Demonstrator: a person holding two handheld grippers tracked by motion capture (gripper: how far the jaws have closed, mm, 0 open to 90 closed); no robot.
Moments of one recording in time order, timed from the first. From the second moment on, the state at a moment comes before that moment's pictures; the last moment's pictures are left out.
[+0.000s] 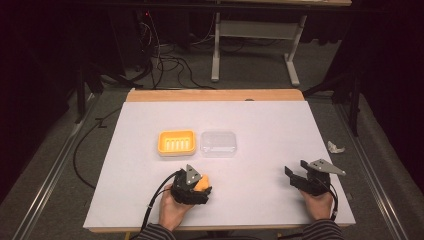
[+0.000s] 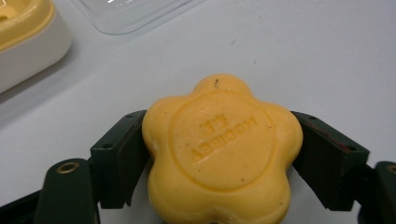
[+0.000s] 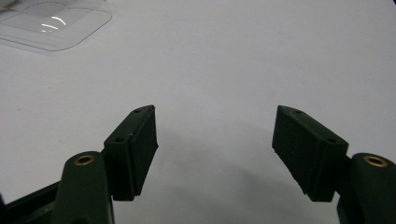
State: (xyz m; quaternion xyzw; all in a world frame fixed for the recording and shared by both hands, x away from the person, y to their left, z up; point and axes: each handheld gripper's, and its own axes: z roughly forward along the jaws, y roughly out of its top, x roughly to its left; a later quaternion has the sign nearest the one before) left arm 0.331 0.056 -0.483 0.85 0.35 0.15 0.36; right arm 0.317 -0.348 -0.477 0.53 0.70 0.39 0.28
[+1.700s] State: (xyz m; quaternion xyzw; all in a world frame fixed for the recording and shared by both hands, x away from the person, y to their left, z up) left arm 0.332 0.067 -0.470 0.85 0.35 0.15 0.37; right arm 0.317 -0.347 -0.477 0.53 0.70 0.38 0.28
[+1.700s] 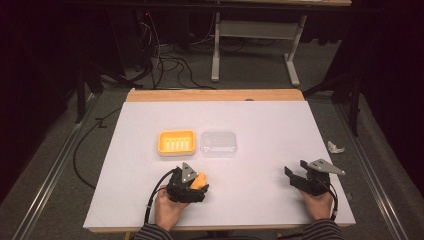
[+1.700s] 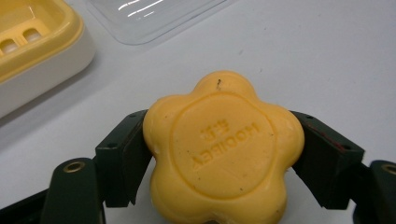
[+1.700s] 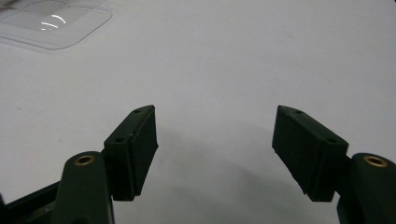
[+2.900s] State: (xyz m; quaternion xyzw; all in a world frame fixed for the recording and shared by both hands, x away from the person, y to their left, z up) left arm 0.344 0.084 -0.435 0.82 0.36 0.16 0.41; right arm 0.317 -0.347 -0.477 0.53 0.70 0.39 0.28
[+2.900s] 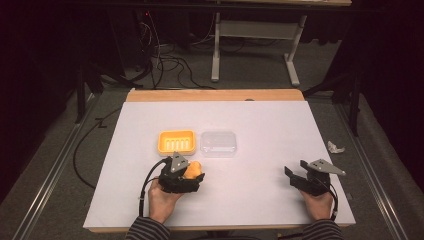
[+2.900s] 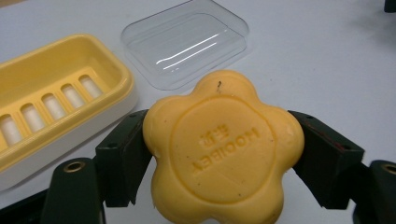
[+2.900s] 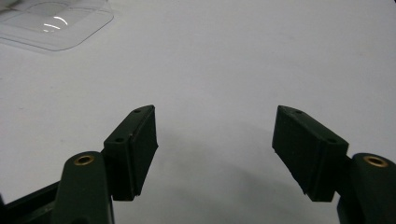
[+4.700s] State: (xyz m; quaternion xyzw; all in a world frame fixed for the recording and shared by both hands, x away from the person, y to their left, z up) left arm 0.398 0.116 -0.406 0.80 0.40 0.18 0.41; right arm 0.316 -0.348 -0.477 0.53 0.70 0.39 0.28
